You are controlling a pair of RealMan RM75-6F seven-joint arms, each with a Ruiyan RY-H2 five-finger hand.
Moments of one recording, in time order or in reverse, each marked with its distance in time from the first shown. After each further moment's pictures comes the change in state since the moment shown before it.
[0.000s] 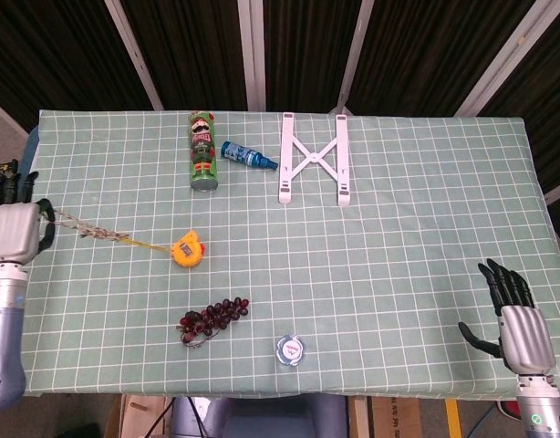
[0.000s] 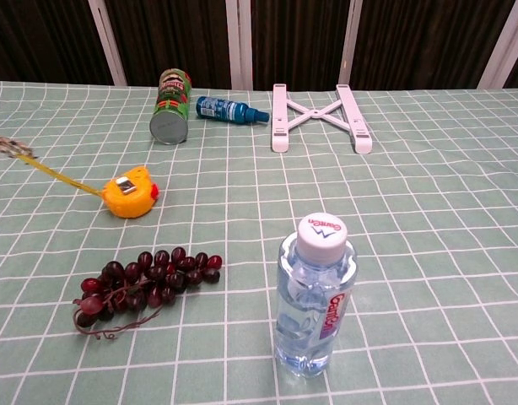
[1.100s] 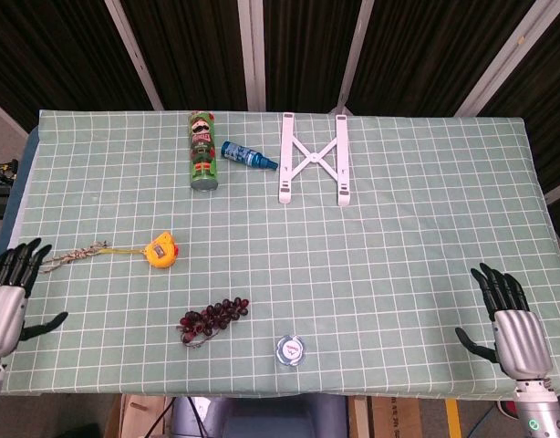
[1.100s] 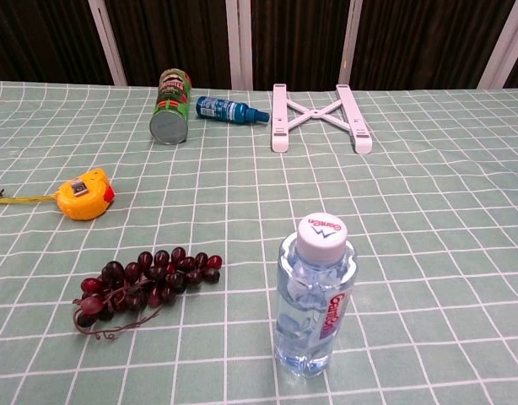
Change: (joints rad) left arm 0.373 0.066 0.214 -0.221 0.598 0.307 -0.332; right arm -0.005 0.004 -0.024 0.004 -0.048 0.013 -0.047
